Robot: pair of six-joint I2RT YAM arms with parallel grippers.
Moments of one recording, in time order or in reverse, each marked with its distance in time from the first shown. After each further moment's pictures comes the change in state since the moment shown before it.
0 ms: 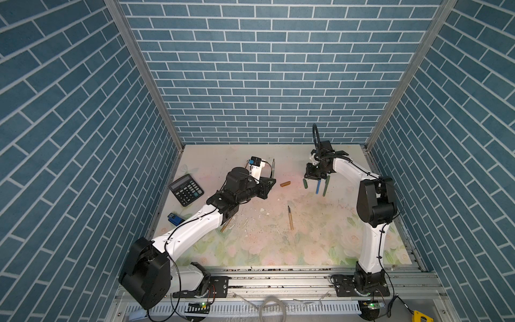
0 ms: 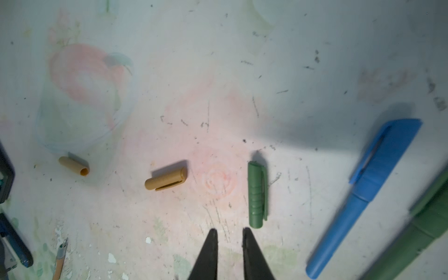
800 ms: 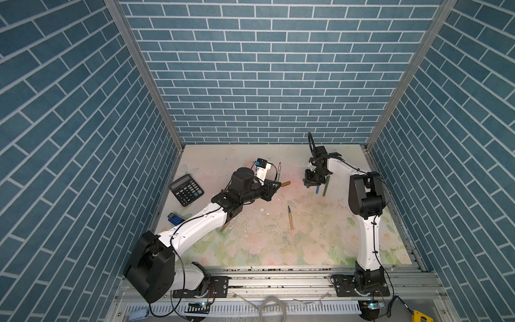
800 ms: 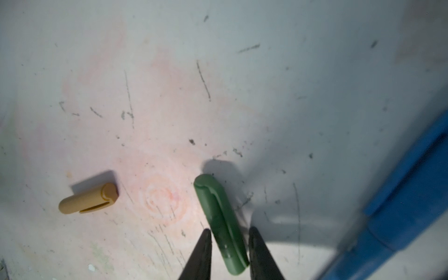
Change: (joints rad) left arm -0.030 0.050 0.016 0.004 0.051 -0.013; right arm -0.005 0.154 0.072 -0.094 0.040 -0.027
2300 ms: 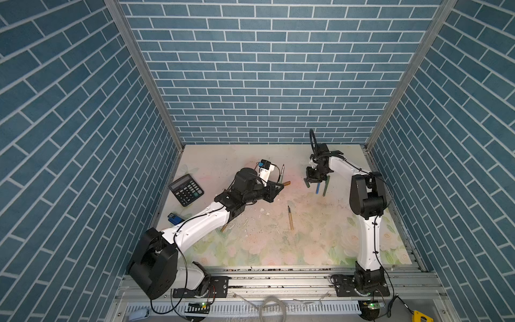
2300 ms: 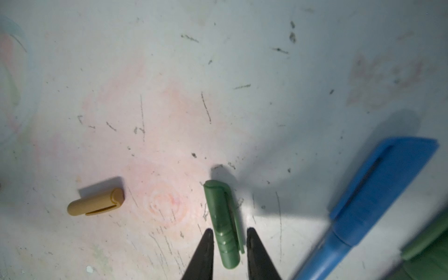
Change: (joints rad) left arm -0.019 0.027 0.014 -0.004 0.023 0.006; right arm -0.017 -0.012 0.031 0.005 0.013 -0.044
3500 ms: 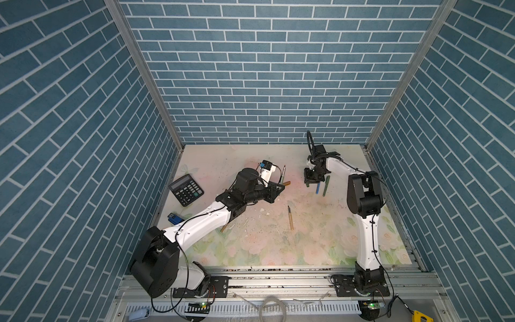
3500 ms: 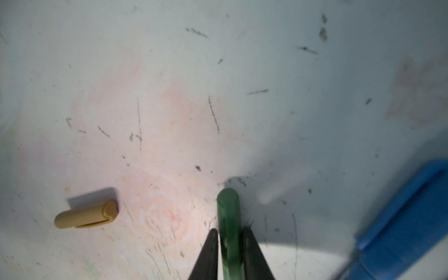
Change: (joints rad) left arm -0.008 0.013 0.003 -0.005 0.001 0.011; right arm 0.028 0.046 0.018 0.021 0.006 -0.008
